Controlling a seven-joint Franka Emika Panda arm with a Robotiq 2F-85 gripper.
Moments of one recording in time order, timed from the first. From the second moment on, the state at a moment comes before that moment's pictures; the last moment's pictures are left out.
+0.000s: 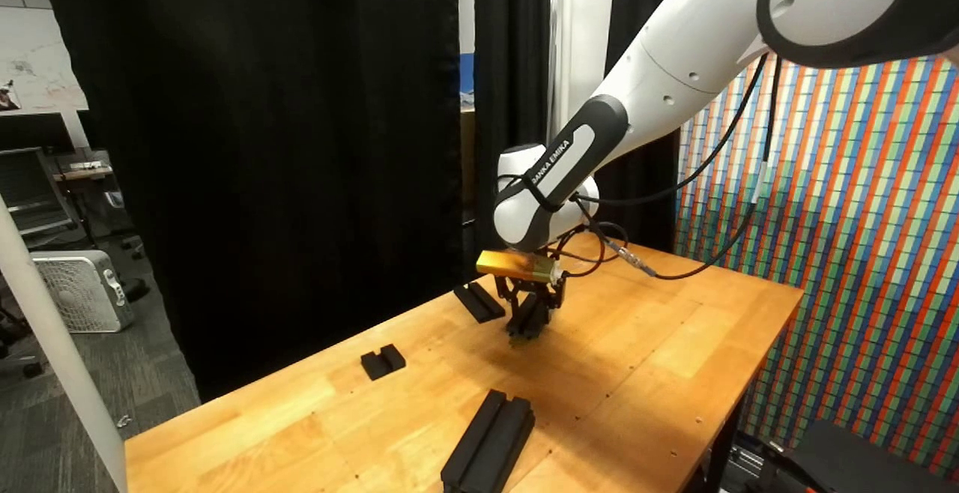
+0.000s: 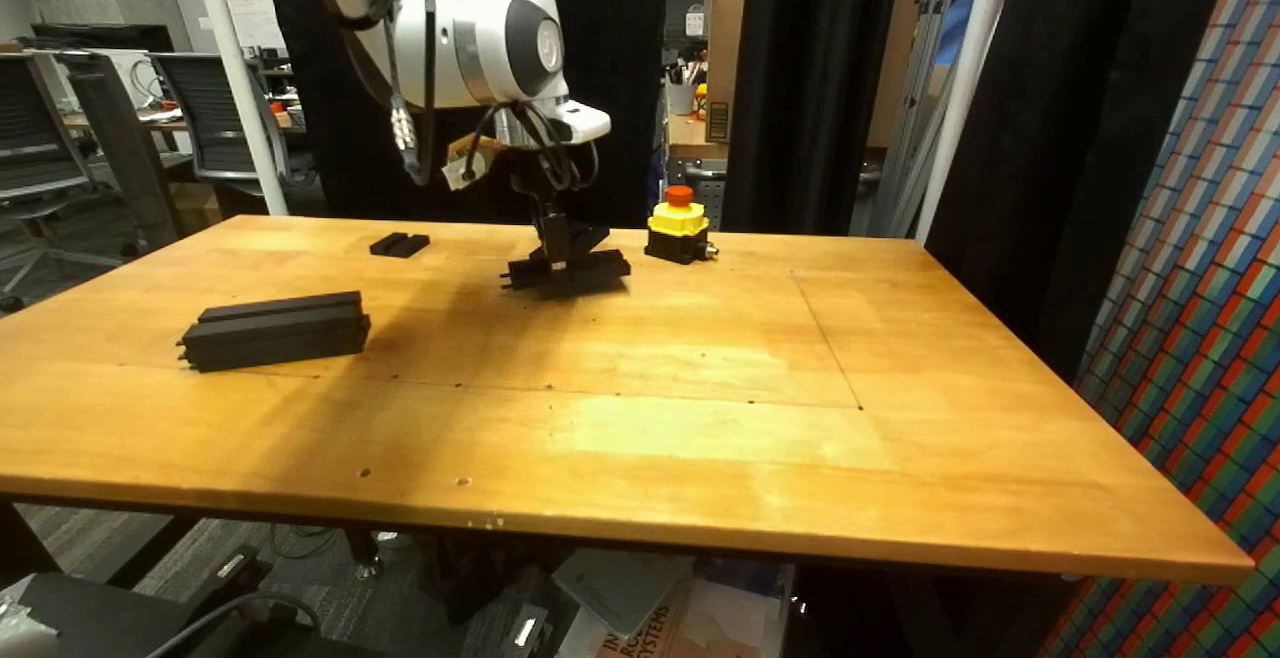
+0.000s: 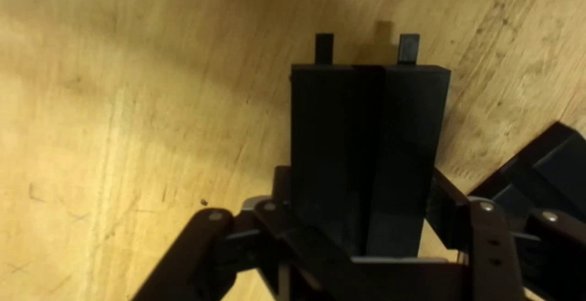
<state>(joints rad) 0.21 0.46 -0.14 -1.97 -0.06 2.43 1.16</state>
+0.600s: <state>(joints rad) 0.32 0.26 -0.08 -2.17 -0.25 2.41 1.45</state>
